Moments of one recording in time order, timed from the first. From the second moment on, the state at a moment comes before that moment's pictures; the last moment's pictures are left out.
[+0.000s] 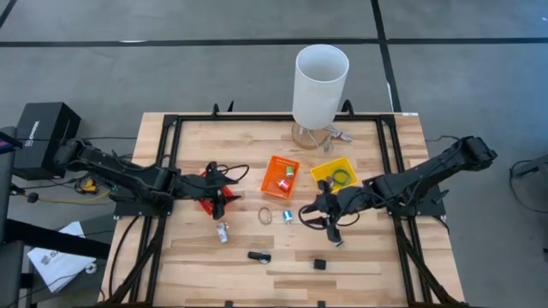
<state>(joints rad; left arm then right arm) -0.24 0.97 0.52 -0.09 -0.41 -0.27 0.35 1.27 0.77 -0.05 0.16 0.23</state>
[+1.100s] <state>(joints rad) -0.23 0.97 0.52 -0.01 -0.41 -0.27 0.28 1.64 1.14 -0.44 0.36 0.82</state>
